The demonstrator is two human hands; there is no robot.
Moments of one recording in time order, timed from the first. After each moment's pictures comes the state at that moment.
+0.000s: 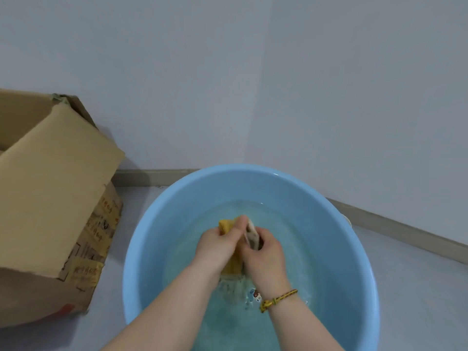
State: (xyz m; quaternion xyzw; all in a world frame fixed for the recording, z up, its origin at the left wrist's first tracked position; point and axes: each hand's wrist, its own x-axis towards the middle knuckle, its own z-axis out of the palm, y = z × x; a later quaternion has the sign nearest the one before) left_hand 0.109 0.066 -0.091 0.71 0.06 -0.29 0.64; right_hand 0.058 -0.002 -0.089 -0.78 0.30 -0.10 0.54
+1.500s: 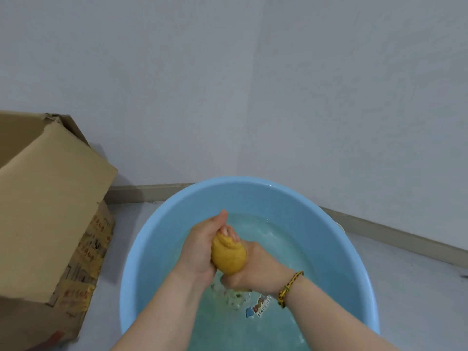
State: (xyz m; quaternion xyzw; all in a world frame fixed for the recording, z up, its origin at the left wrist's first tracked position) left_hand 0.118 0.079 -0.053 0.46 0.01 -0.31 0.83; right_hand 0.069 -0.009 -0.062 -0.91 0.07 0.14 0.37
